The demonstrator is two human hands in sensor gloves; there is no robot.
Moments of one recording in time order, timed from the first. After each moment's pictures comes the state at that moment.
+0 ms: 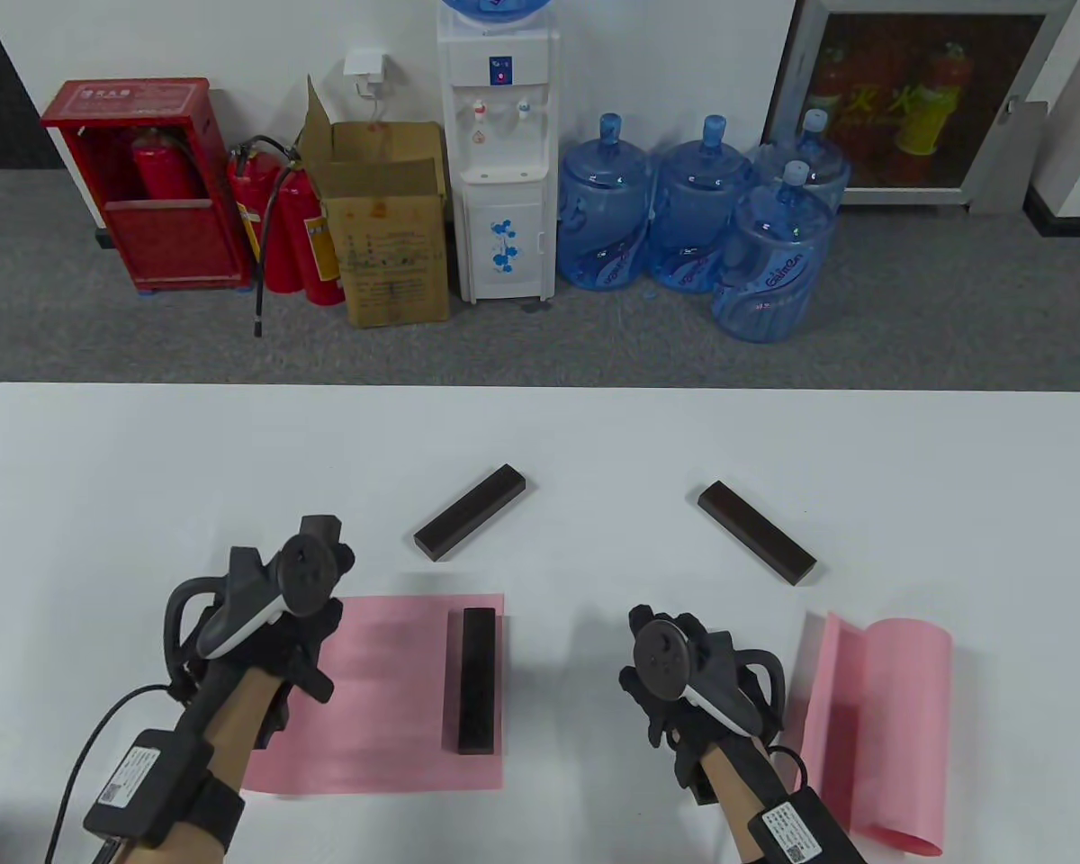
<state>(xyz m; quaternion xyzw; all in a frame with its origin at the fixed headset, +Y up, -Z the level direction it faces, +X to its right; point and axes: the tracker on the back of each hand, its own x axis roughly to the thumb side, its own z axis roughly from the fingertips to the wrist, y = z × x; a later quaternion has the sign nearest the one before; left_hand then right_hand) -0.275 -0.678 -0.343 -0.10 0.01 -0.05 0.99 0.125 -0.760 -0.323 0.05 0.00 1.00 0.06</state>
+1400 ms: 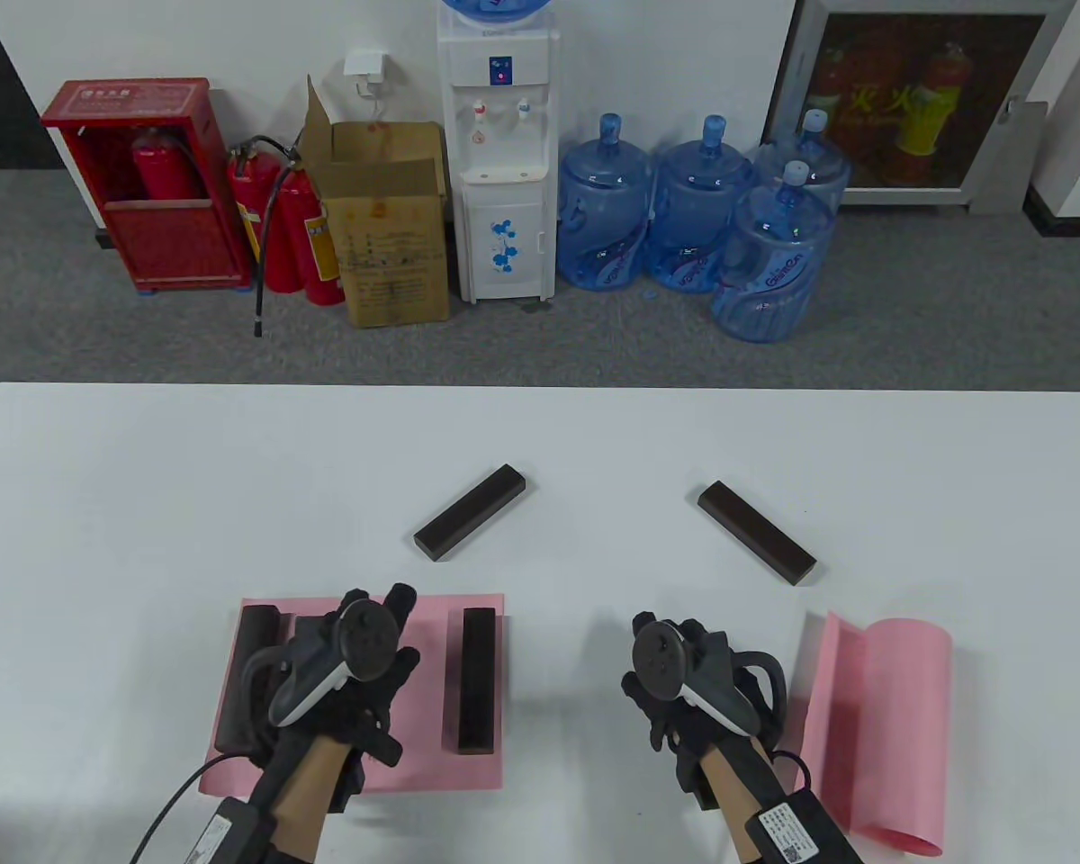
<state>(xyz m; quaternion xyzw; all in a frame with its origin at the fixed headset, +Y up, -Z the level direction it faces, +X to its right) -0.214 -0.733 -0.319 -0.10 -0.02 0.04 0.99 0.126 -0.761 -0.321 0.04 0.03 1.00 0.04</state>
